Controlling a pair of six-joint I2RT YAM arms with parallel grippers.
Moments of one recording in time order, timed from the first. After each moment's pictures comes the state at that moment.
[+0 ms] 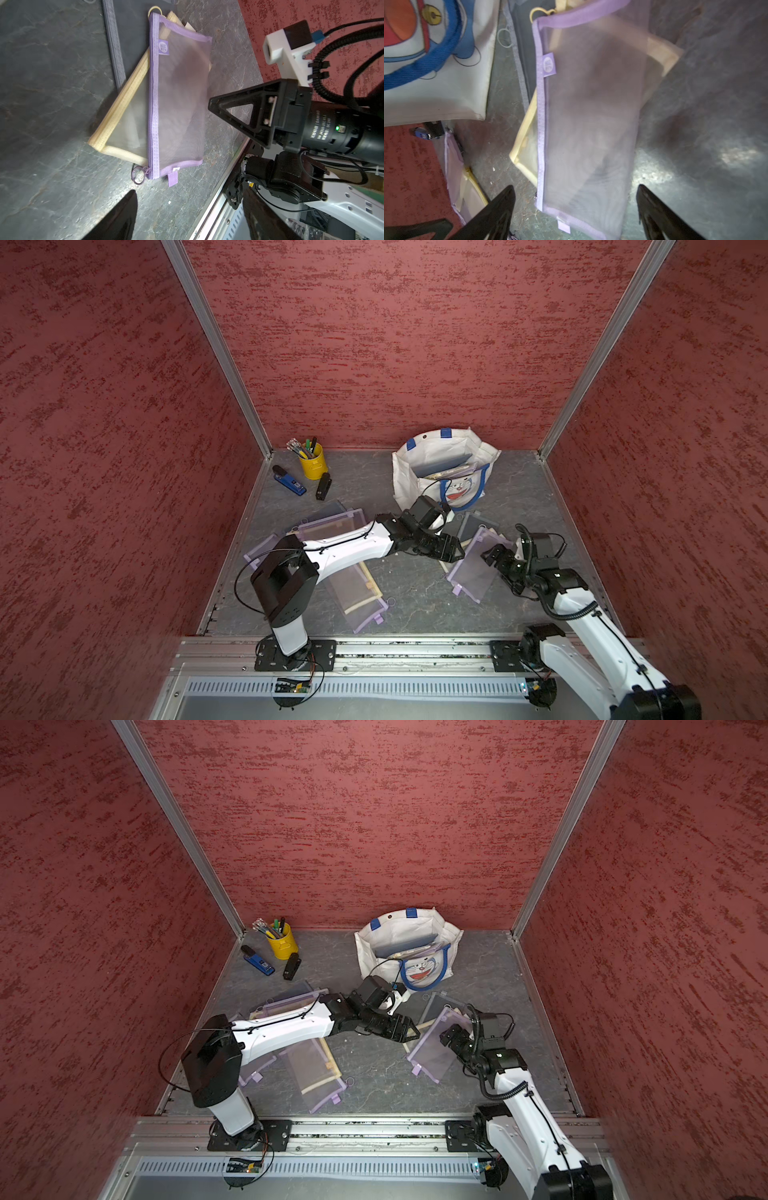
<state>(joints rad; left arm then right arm) -0.92 1.74 1.27 -0.36 0.42 -0.62 0.09 0.87 0.46 -0.58 -0.27 0.84</state>
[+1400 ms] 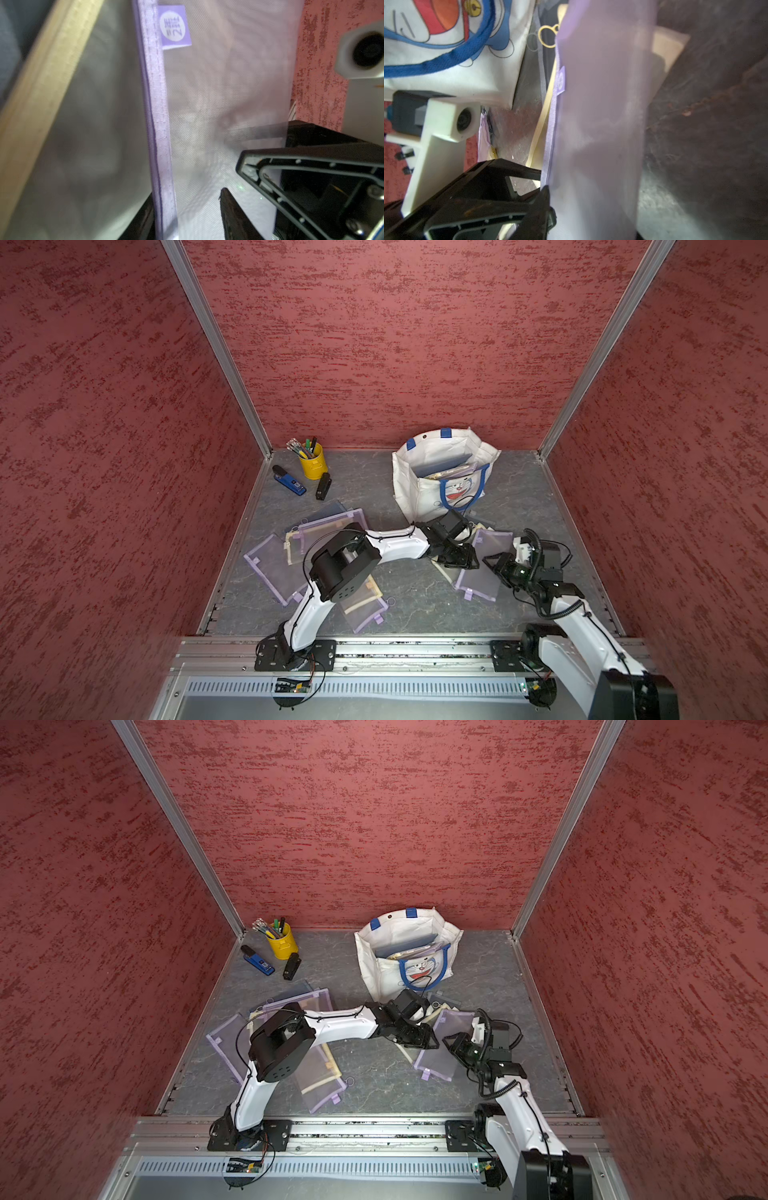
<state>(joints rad) -0.99 2.14 1.49 -0.25 0.46 -0.75 -0.08 0.82 0.27 -0.28 -0.57 0.71</state>
